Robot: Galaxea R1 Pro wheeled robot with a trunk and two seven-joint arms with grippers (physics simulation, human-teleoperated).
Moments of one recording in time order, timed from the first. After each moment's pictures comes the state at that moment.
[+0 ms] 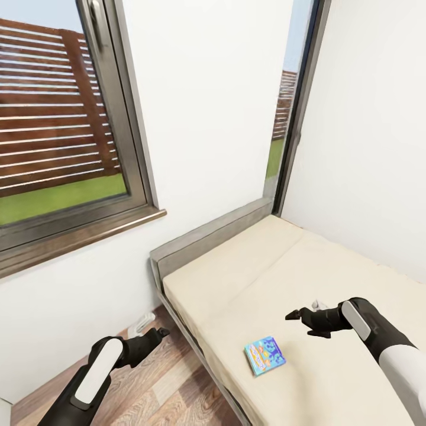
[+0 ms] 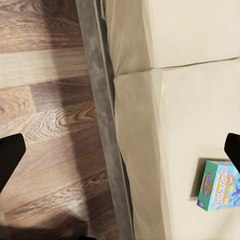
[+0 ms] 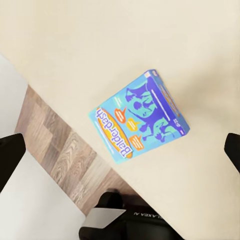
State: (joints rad) left arm -0.37 0.08 -0.11 -1.13 1.09 0.66 0.44; right arm -0.76 -0.33 0.10 -0.58 -0.60 1.01 0.32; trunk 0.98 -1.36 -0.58
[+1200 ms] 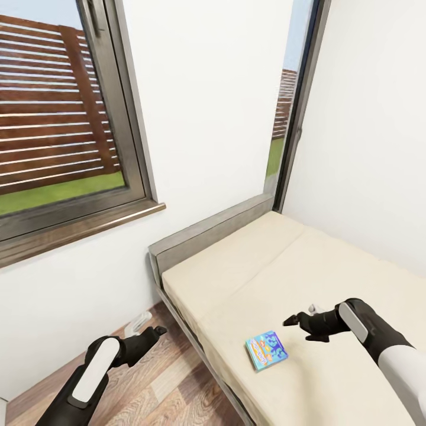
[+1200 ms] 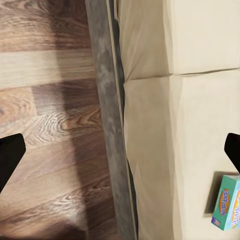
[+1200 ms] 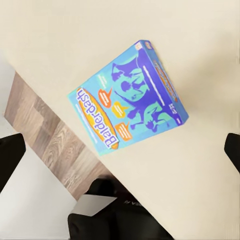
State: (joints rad) left arm -0.37 0.07 -0.07 -1.13 1.09 0.66 0.44; right arm -0.76 -0.34 0.18 -0.58 -0.60 1.05 0.36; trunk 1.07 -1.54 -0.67
